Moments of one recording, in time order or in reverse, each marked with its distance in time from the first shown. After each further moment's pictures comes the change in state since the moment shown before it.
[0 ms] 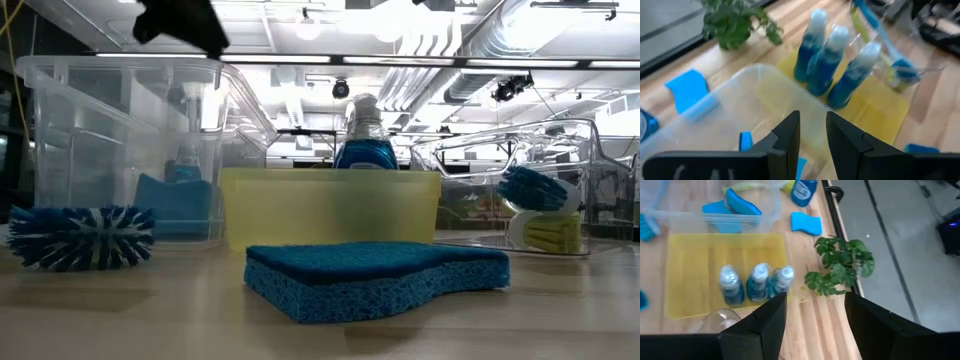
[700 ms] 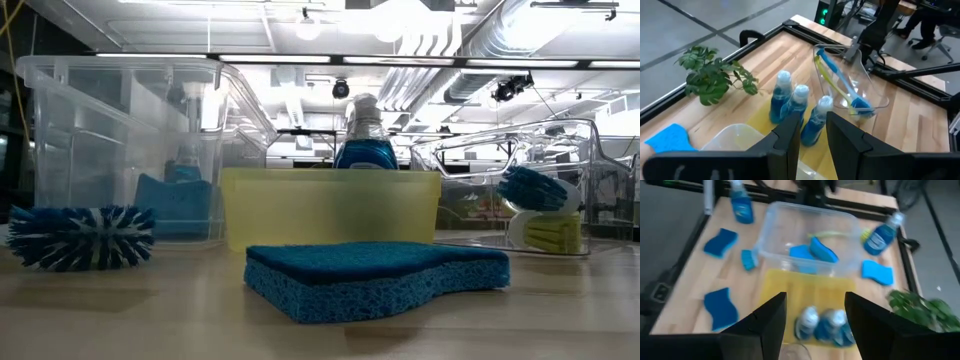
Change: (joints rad) left arm 0.000 0.000 0.186 0.054 0.000 0.178; right arm 0.143 0.007 0.000 0.172 -0.264 -0.009
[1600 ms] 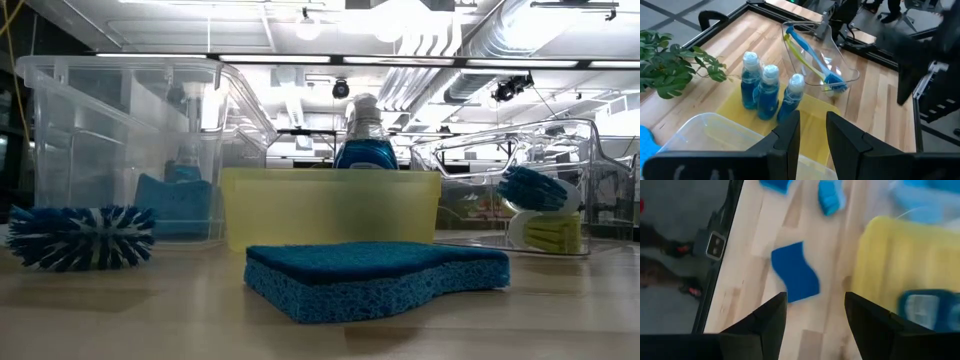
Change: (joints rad) left arm 0.000 0.000 0.000 -0.005 0.193 0.052; right arm 0.389 0.402 -0.001 0.007 0.055 0.354
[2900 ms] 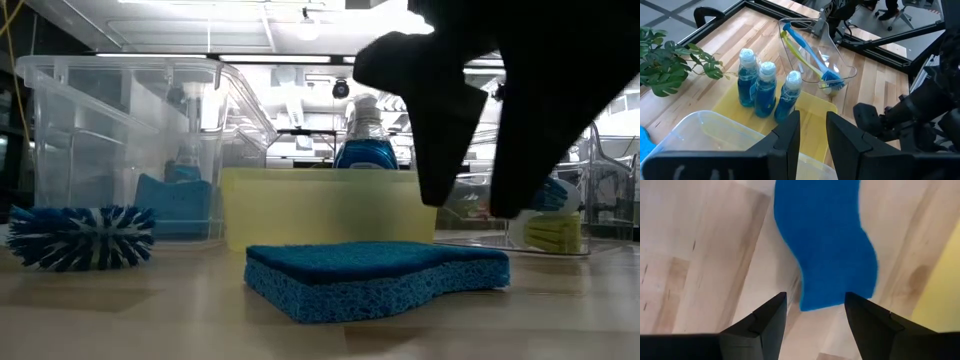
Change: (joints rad) left arm 0.000 0.000 0.000 -0.004 0.019 -0.003; right arm 0.076 0.390 0.000 0.050 0.041 -0.071
